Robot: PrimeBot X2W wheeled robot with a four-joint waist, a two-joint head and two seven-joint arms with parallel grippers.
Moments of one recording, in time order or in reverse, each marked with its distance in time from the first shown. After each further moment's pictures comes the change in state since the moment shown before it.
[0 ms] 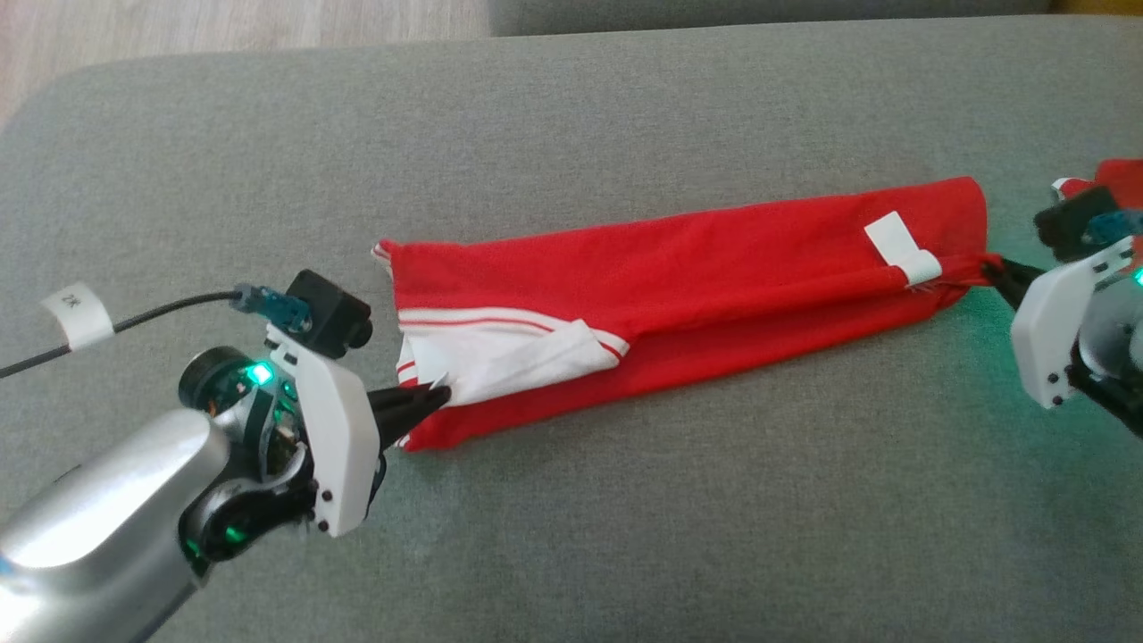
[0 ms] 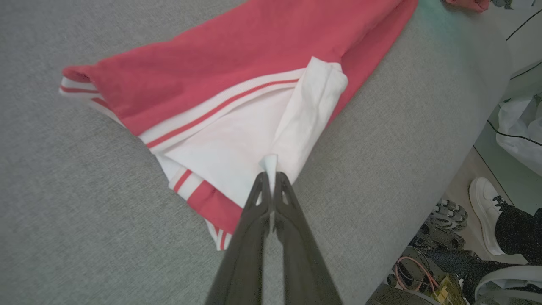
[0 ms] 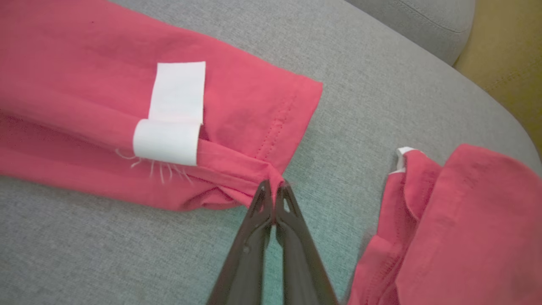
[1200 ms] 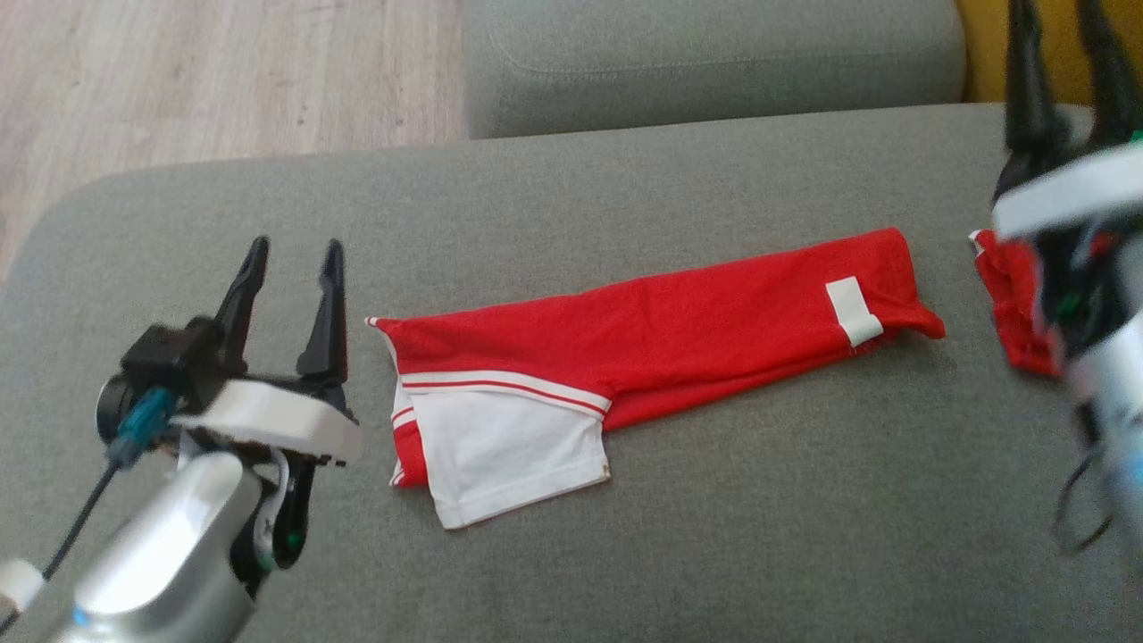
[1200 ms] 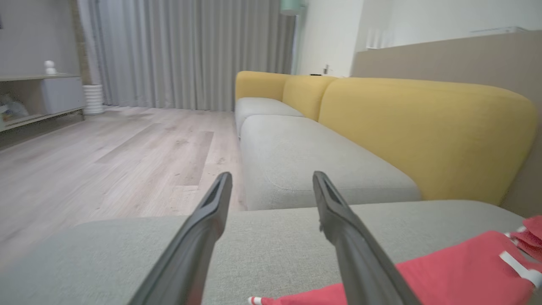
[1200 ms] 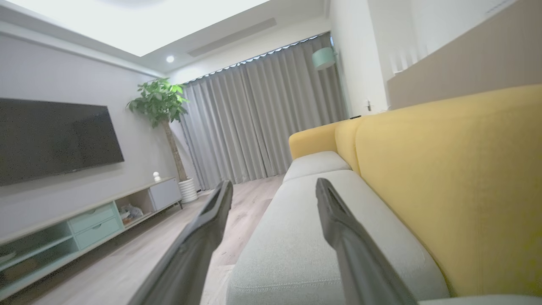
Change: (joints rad) left arm 0.192 -0.203 0.266 0.192 0.240 0.381 -0.844; right arm 0.121 0.279 -0.791 -0.226 -0.048 0.000 -0.377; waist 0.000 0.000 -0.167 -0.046
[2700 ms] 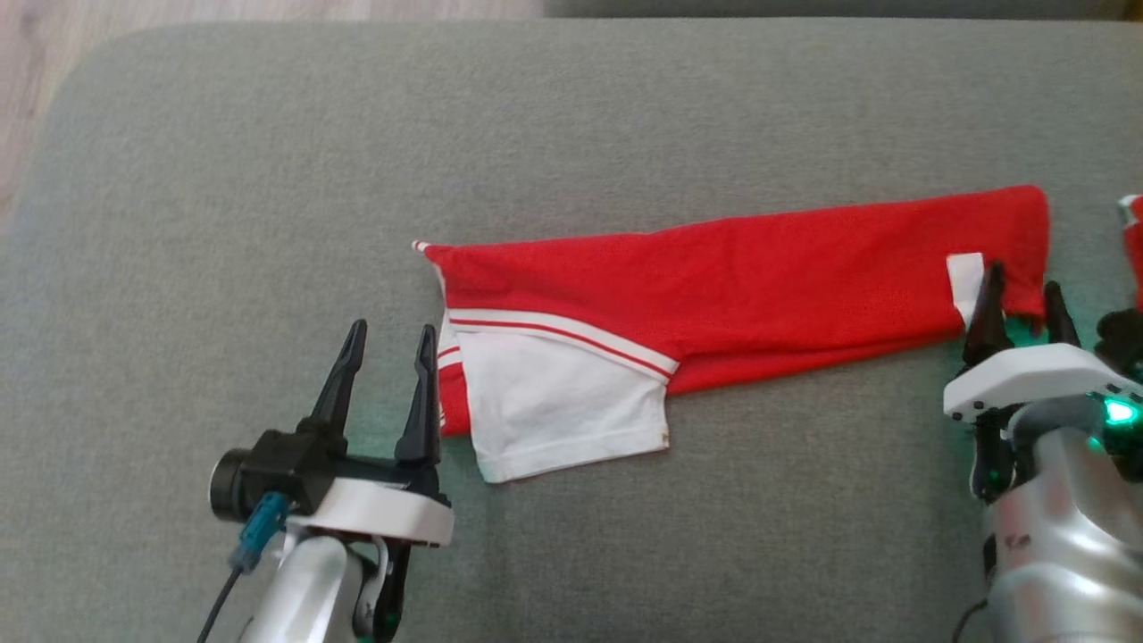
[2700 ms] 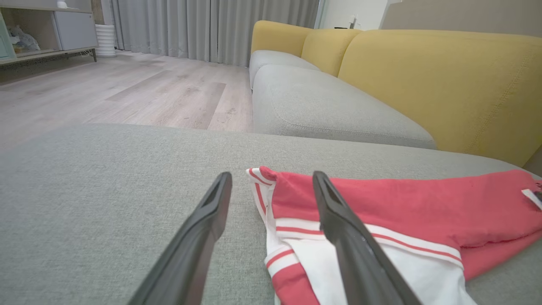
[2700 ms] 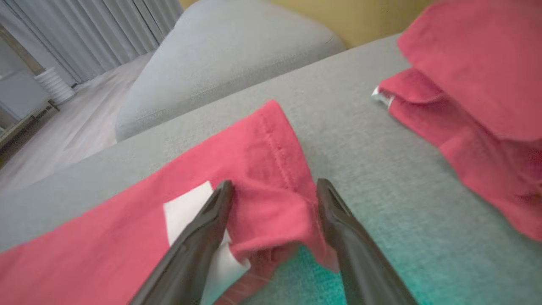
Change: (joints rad) left arm 0.274 -0.439 0.455 0.099 0.562 -0.300 -0.016; right arm 0.222 0.355 -0.714 0.256 -0.622 0.000 0.029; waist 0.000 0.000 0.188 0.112
